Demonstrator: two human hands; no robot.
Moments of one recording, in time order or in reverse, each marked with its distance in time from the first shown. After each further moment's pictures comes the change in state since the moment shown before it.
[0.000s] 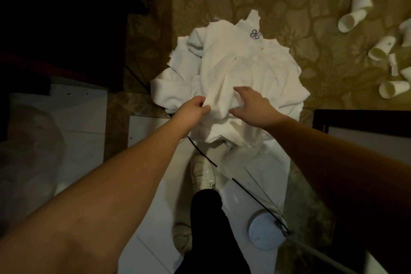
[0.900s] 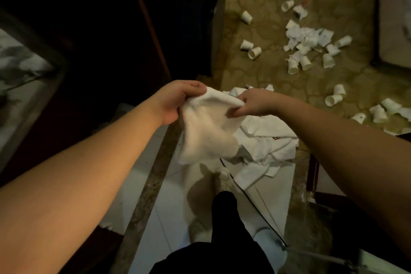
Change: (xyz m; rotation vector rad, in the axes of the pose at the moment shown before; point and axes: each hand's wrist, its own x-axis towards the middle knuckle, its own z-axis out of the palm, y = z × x) left_hand -0.457 0.061 -0.140 -0.524 0.009 0.360; right_hand -0.304 -0.233 -0.126 -0.202 -0.113 -0.392
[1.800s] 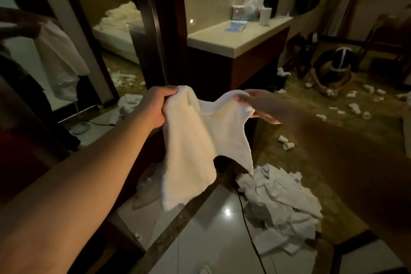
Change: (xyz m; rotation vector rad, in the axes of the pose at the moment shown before) left_hand -0.464 0.068 0.070 -0.318 0.770 0.524; right_hand -0.345 -0.256 -0.031 0.450 0.220 -0.494
